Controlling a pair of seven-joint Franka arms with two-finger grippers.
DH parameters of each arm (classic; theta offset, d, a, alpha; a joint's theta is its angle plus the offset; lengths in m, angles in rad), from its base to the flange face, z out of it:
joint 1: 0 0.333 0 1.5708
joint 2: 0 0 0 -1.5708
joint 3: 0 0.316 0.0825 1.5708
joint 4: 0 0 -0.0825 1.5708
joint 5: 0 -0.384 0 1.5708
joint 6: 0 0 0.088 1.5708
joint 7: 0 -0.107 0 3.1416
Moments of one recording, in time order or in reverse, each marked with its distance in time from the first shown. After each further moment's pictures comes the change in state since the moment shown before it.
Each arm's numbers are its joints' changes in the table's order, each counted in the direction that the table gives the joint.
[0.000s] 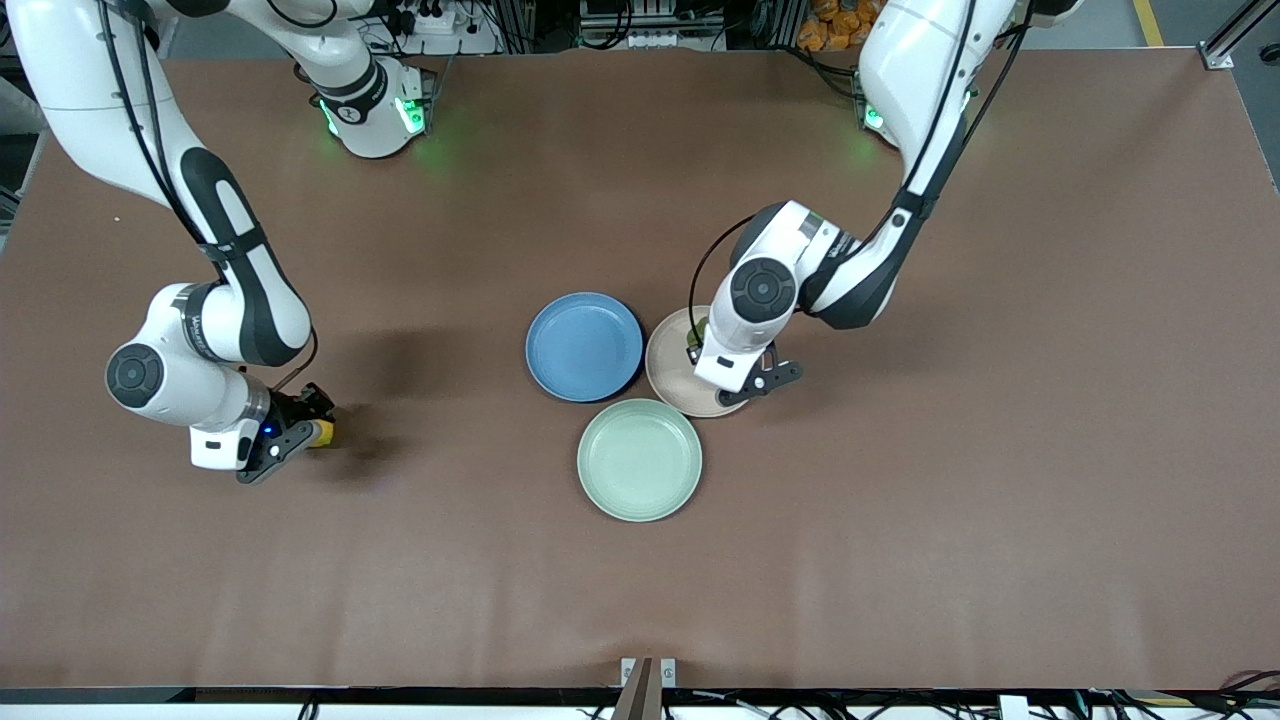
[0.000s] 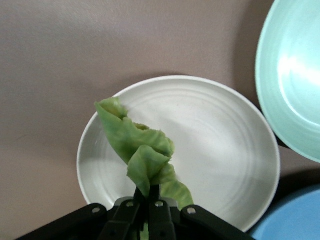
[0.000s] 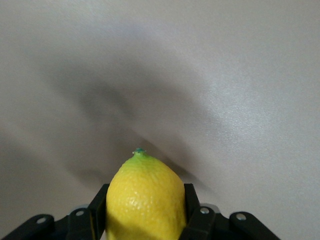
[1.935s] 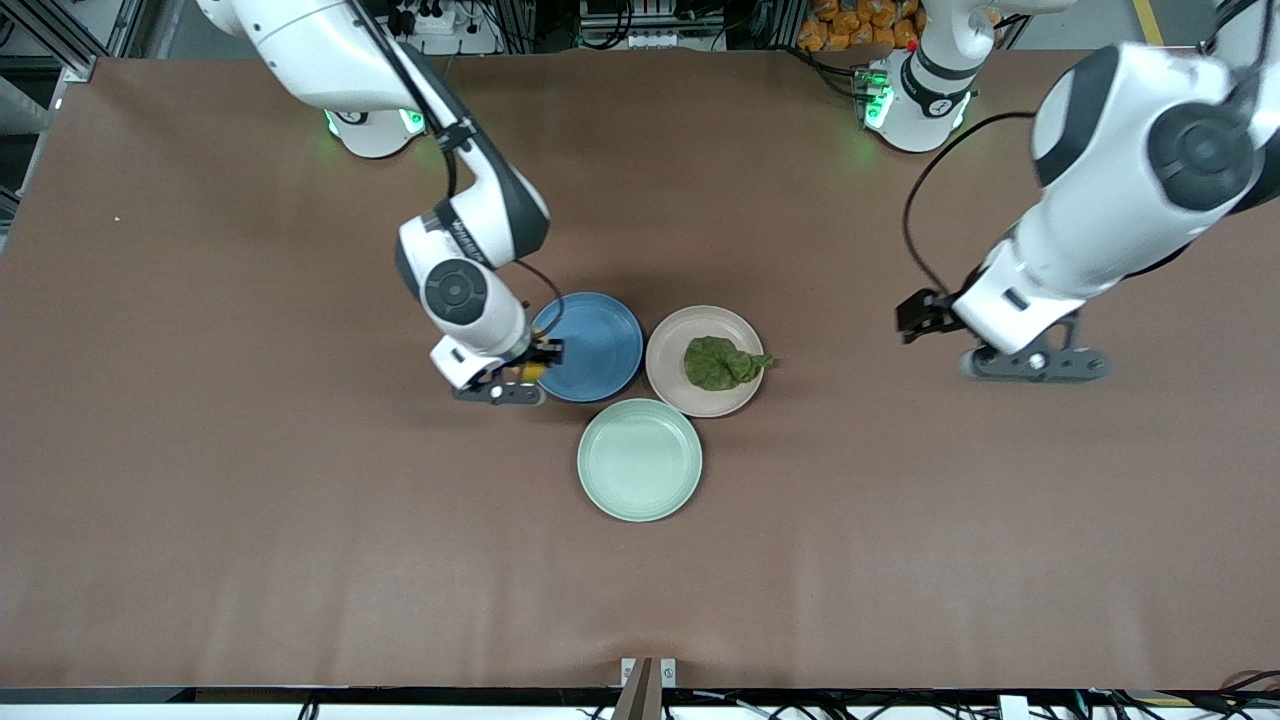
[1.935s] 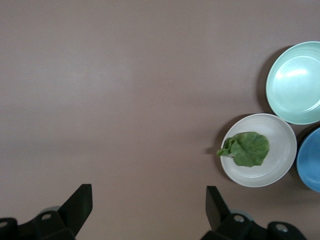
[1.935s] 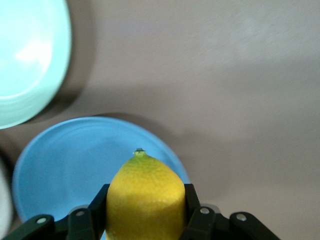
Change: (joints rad) left arm 0.364 0.465 0.028 0.100 -0.052 0.463 -0.743; right arm 0.609 0.029 0.009 0.087 -0.093 0.128 -1.358
